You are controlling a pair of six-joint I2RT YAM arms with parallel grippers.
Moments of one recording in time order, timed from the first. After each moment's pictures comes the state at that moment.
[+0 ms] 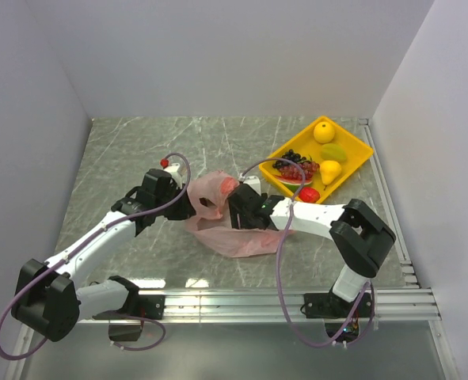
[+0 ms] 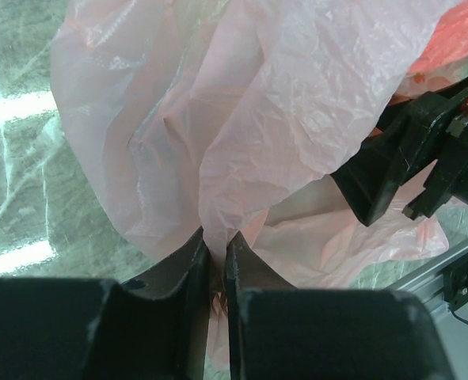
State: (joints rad) left arm -0.46 1.15 0.76 -0.36 0.17 -0.45; right arm 0.88 1.68 0.99 -0.36 0.33 0.62
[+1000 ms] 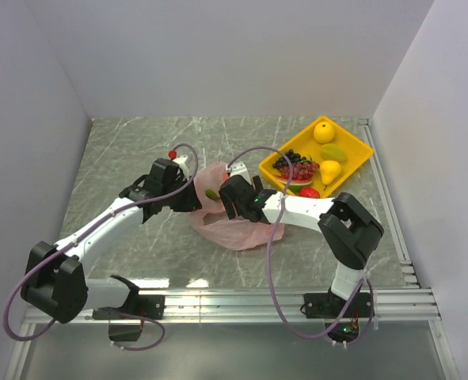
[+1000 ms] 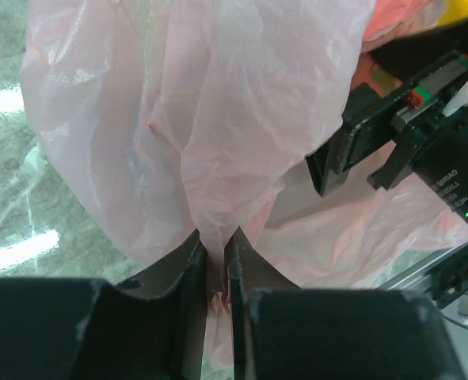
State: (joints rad) left arm -0.47 1.26 0.88 -0.39 0.20 -0.45; right arm 0.86 1.76 1.08 -0.24 0.49 0.32
